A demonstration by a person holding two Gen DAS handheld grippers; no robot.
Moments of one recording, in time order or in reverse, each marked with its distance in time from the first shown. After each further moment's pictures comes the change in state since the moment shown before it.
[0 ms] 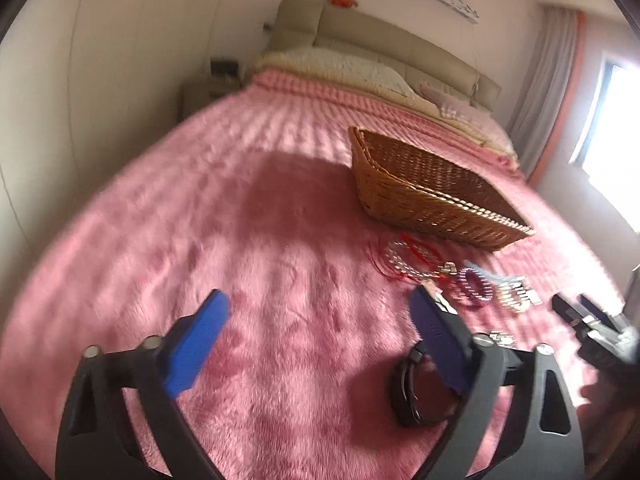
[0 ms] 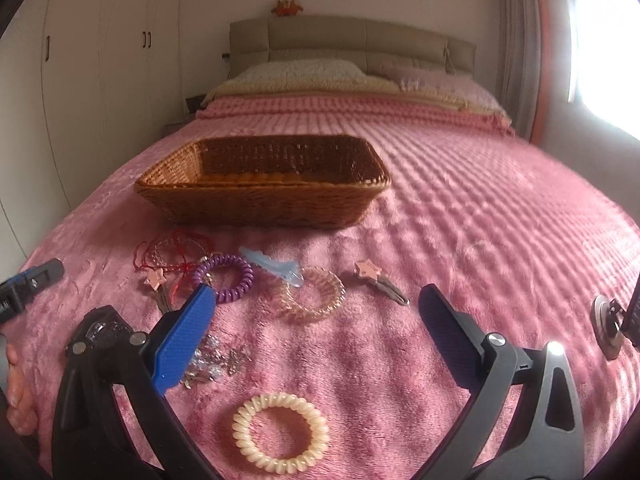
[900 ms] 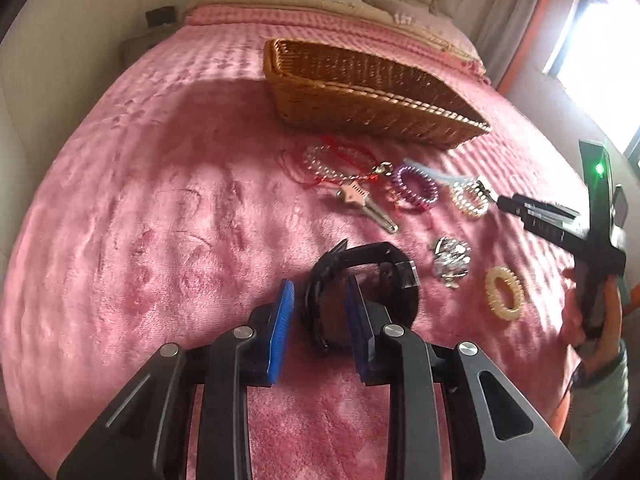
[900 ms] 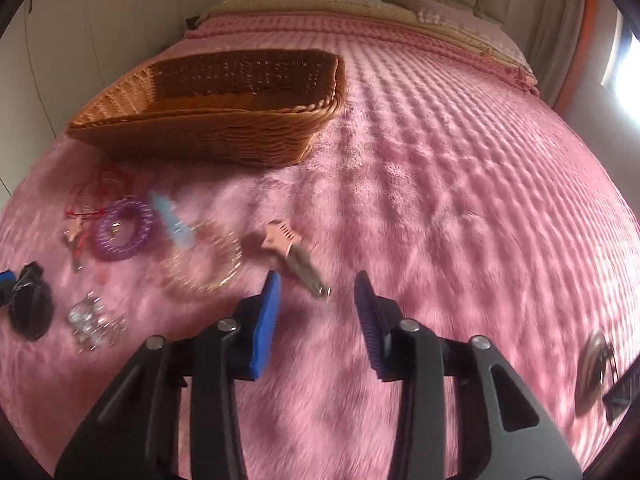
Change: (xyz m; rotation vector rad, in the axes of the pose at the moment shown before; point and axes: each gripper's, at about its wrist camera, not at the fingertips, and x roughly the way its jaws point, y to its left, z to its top) left arm 0.014 -0.059 -0.018 0.194 0.317 -0.025; right arm 0.074 -0.063 0.020 -0.088 0.298 0.002
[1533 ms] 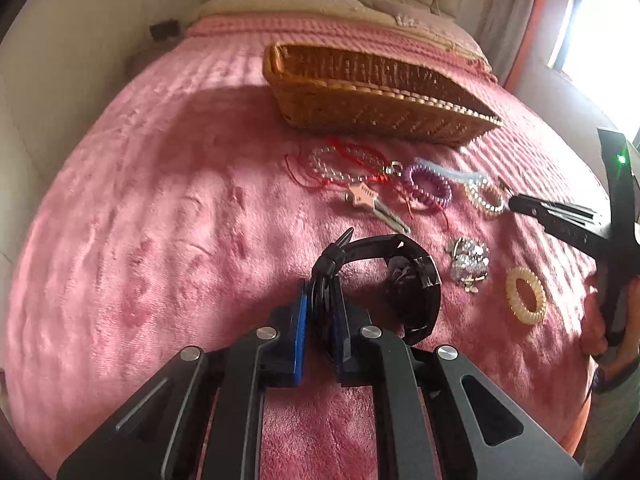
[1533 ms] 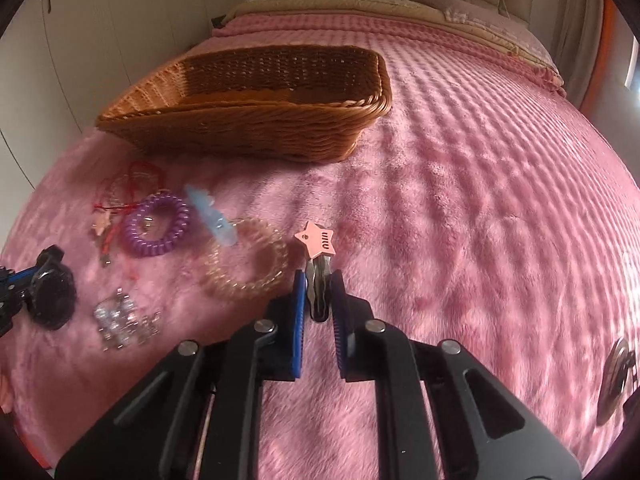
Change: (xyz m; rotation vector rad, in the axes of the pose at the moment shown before) left arm 0.010 -0.005 -0.001 0.027 -0.055 0.051; right arm -0.013 0.016 -0.007 0.000 -0.029 0.095
